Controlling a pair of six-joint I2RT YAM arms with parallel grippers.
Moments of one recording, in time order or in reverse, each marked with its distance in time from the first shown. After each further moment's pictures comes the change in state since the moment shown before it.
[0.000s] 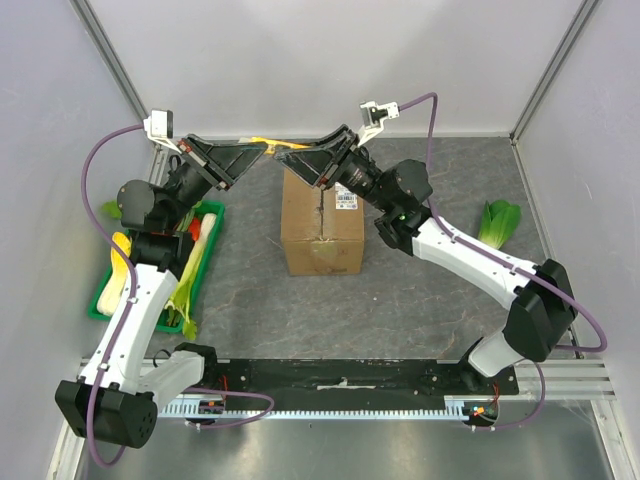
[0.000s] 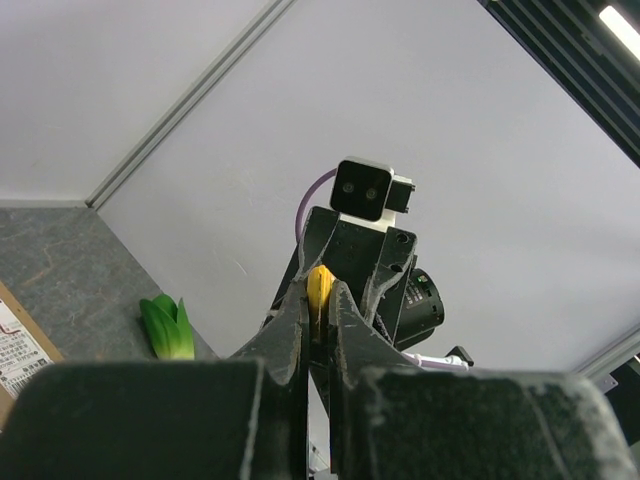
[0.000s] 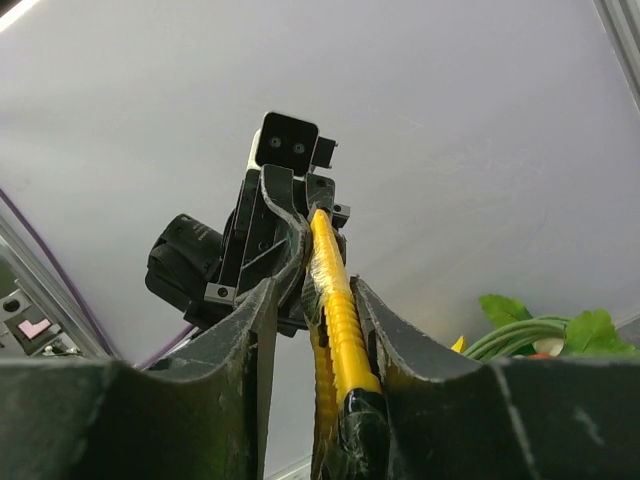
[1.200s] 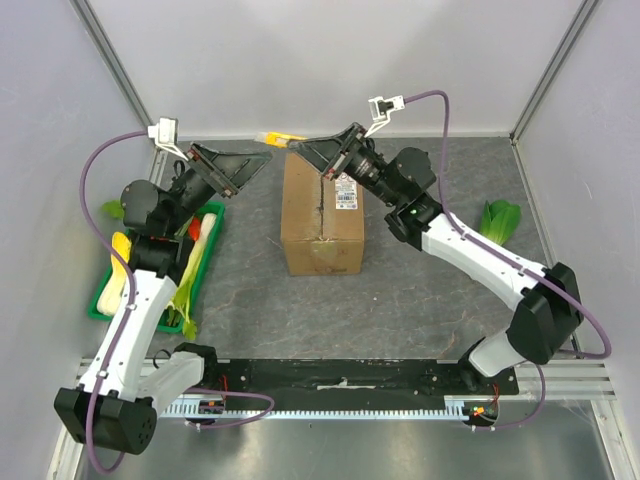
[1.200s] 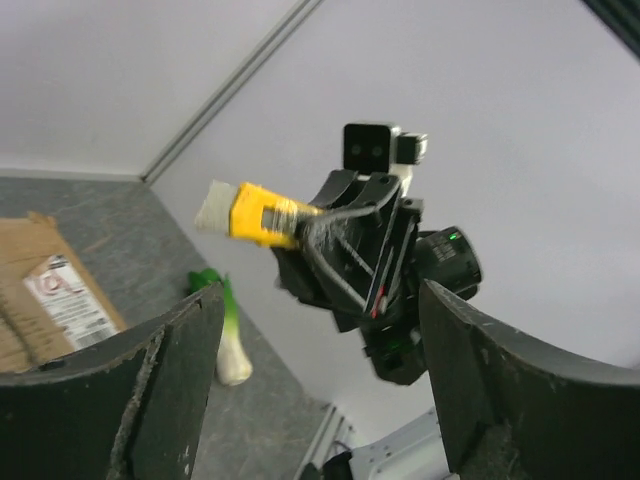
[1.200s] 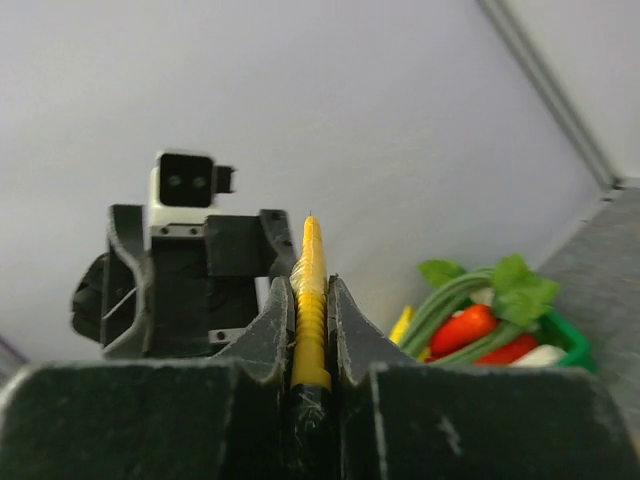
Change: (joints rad) left arm 0.000 -0.028 -0.024 -0.102 -0.003 0.093; right arm -0.055 -0.007 0.010 -0.169 0.066 0.049
